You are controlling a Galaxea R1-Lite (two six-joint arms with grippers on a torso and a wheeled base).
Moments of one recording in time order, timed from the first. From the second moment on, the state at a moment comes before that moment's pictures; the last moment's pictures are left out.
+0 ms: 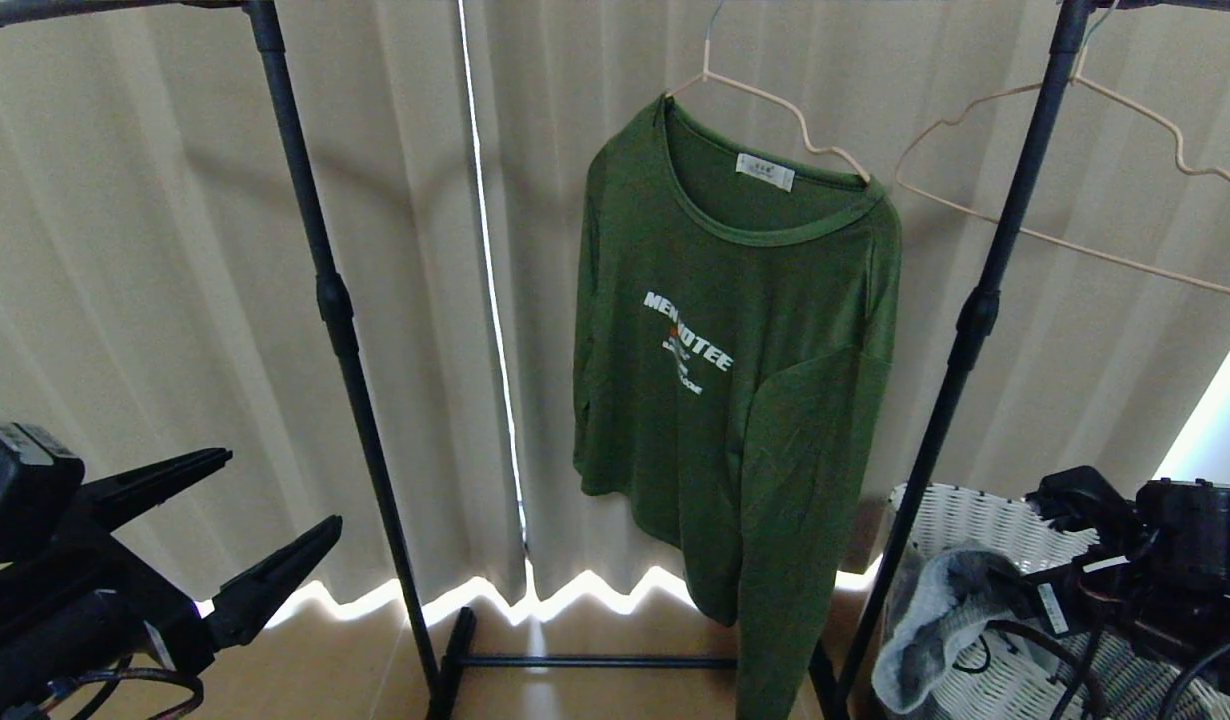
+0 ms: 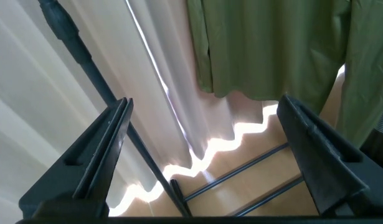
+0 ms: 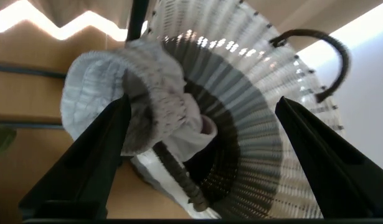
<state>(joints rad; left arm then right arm) -0.21 1.12 -0.21 -0.80 -0.18 0.27 -0.08 1.83 -0.27 -0.89 -0.18 -0.28</state>
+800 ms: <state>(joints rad) -0.21 1.12 -0.20 -0.80 -0.18 0.27 -0.14 2.03 -0.35 -1.00 -0.24 -0.28</state>
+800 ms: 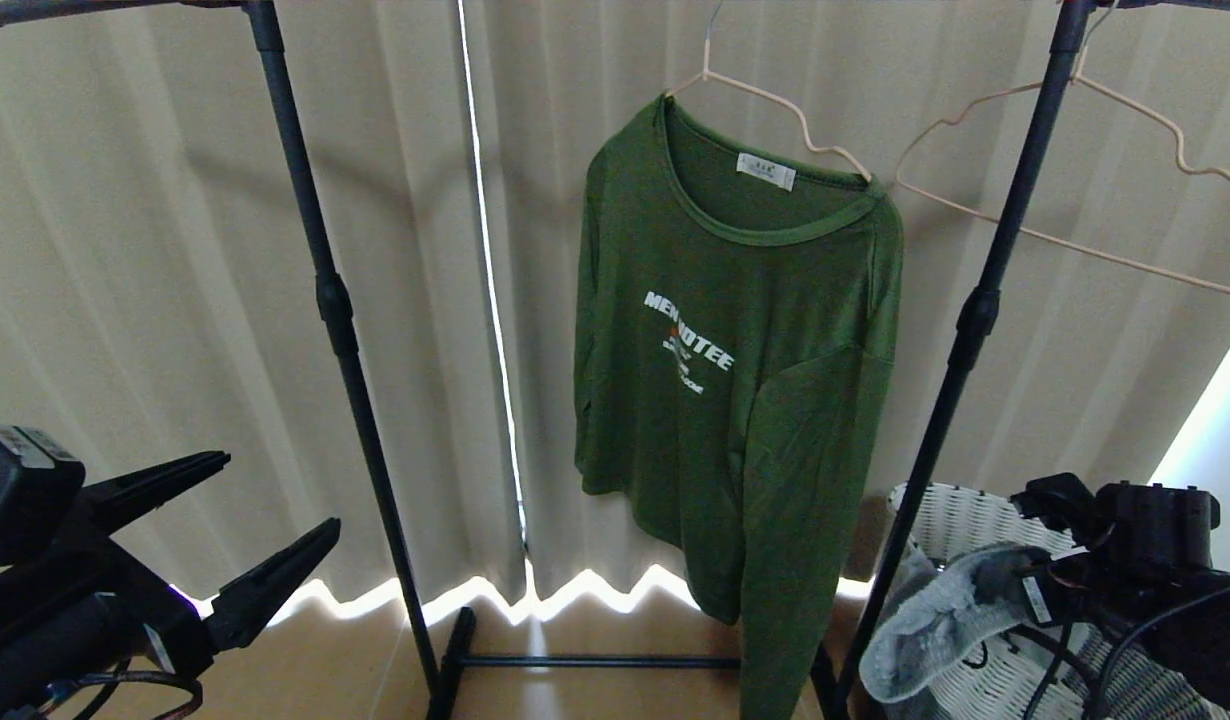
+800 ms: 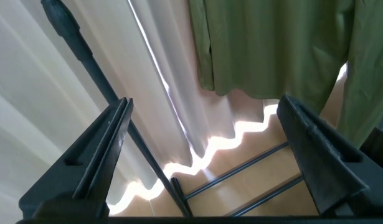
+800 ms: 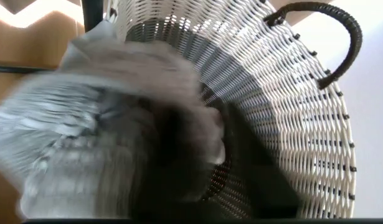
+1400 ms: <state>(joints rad) -0.16 1.12 -0.19 -0.80 -0.18 0.28 0.05 1.68 -0.29 -1.09 -0.24 -0.29</state>
